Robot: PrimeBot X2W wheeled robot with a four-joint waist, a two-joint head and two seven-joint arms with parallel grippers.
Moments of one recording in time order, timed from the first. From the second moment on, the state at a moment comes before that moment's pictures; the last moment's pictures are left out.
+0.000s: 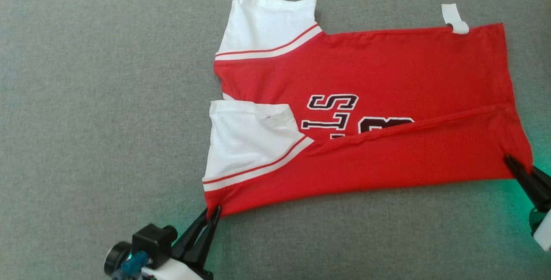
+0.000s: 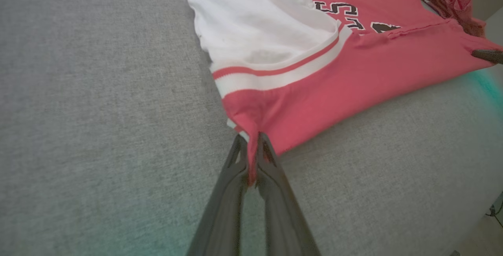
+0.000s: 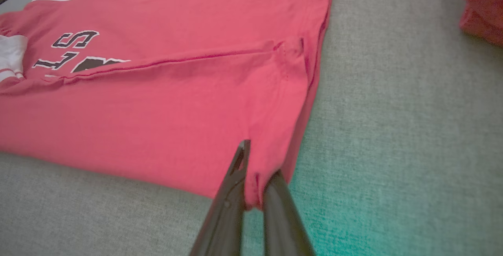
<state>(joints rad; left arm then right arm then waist) -0.01 0.44 -0.68 -0.01 -0.58 0.12 0.01 -0.17 -0.93 0.68 0.29 1.03 0.13 -0.13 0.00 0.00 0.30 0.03</state>
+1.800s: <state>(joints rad) -1.07 0.62 -0.62 0.42 -0.81 -0.12 0.85 -0.31 -0.57 0.42 0.17 0.65 0.13 -0.19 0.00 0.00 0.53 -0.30</state>
